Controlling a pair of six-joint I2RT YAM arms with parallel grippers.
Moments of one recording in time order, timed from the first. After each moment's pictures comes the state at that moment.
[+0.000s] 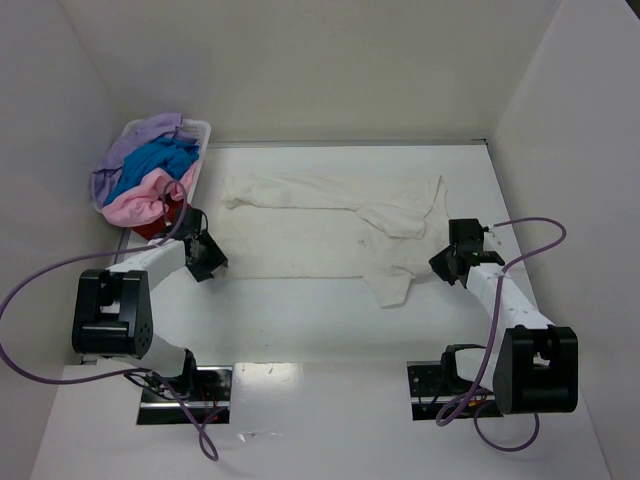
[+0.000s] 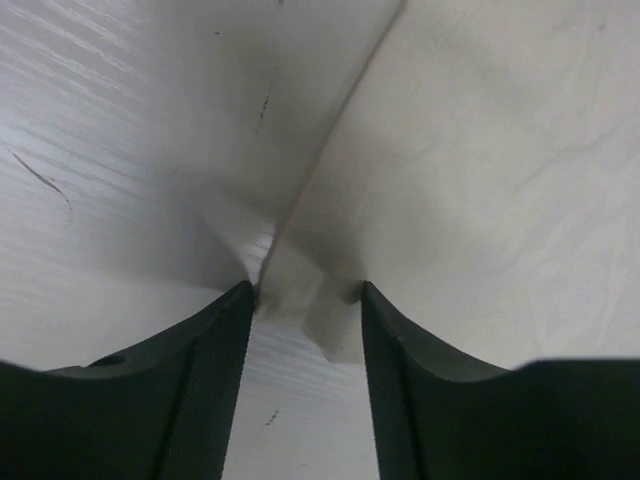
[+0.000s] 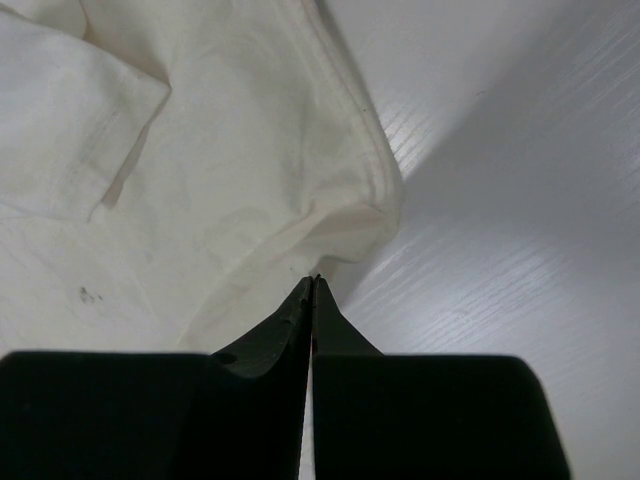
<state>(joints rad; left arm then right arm) 0.01 1.50 0.77 -0.40 0.00 -0.69 -0.01 1.16 0.62 -0.46 0.17 0.94</state>
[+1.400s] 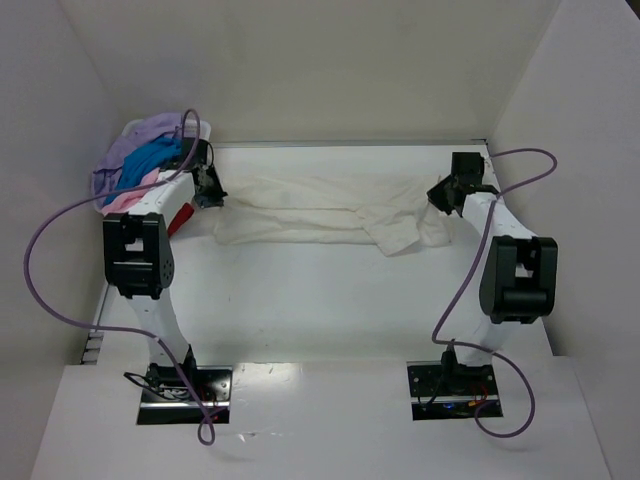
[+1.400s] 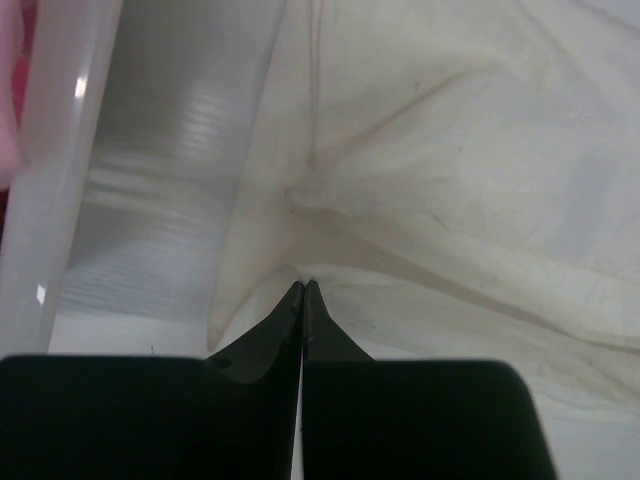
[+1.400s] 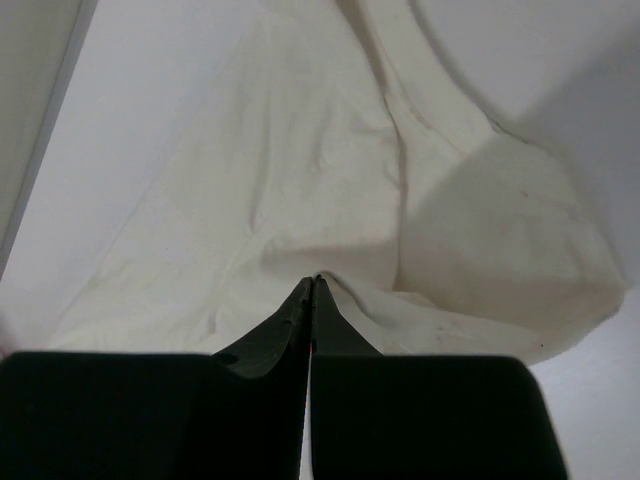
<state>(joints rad) 0.00 1.94 1.52 -0.56 0.00 -0.39 -0.06 1.66 1.17 -0.30 0.07 0.85</state>
